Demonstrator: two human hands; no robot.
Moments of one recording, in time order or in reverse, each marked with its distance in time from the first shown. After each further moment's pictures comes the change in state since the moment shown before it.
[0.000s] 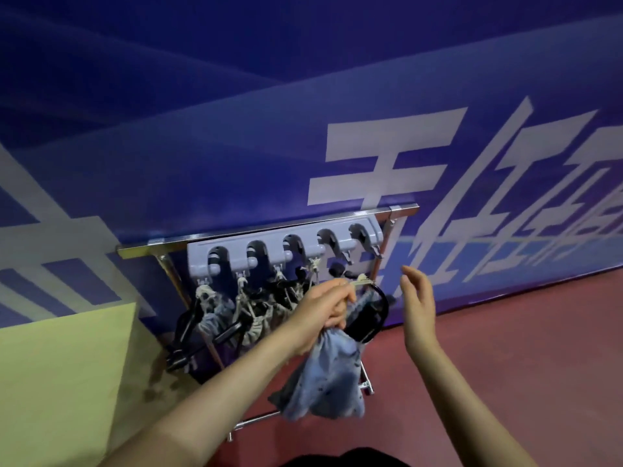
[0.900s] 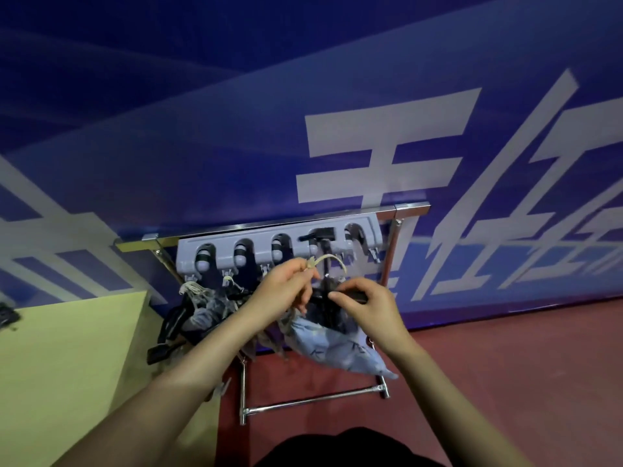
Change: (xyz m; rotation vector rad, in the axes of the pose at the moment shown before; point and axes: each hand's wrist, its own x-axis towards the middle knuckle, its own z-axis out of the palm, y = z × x) left_hand 0.040 0.017 -0.003 0.362 0.272 -0.005; right_hand 0.037 0.001 0.010 -0.209 -0.604 -0.141
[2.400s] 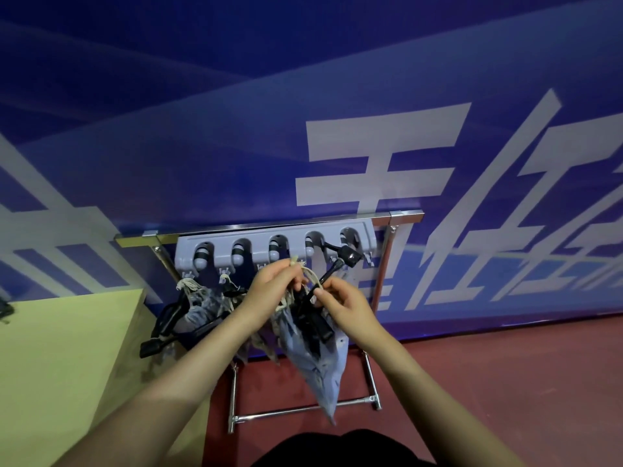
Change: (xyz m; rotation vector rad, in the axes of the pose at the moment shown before) left_hand 0.003 -0.021 0.000 -0.027 0.172 0.171; right_hand 0.004 -0.005 0.018 0.115 -0.175 -0.059
